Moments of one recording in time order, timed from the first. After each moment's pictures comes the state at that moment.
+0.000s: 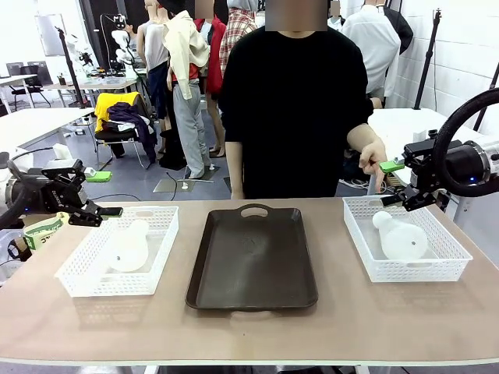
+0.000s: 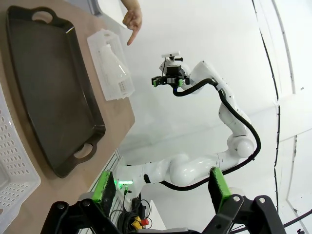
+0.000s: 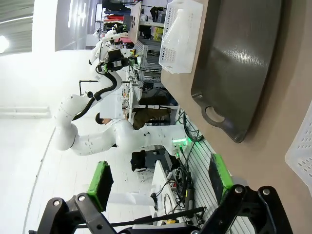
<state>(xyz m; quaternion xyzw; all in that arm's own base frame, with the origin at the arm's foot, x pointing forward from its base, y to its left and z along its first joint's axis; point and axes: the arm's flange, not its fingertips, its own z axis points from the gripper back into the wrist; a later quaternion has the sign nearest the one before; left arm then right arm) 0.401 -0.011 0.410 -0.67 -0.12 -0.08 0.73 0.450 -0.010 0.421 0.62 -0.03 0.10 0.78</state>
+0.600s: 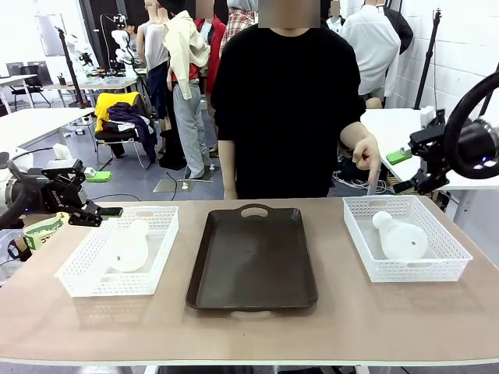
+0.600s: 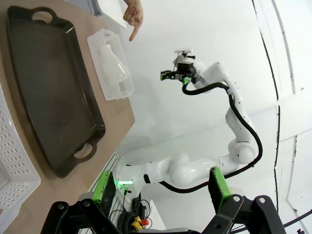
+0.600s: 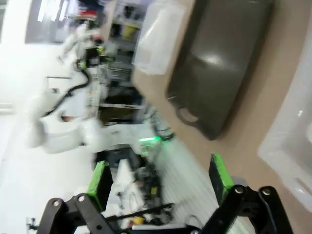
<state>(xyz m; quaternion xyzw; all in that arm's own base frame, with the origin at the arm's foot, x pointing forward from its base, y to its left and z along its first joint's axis) 0.401 -0.011 0.410 -0.67 -0.12 -0.08 0.73 0.453 -0.020 0.485 0.51 -0.09 0.15 0.84</state>
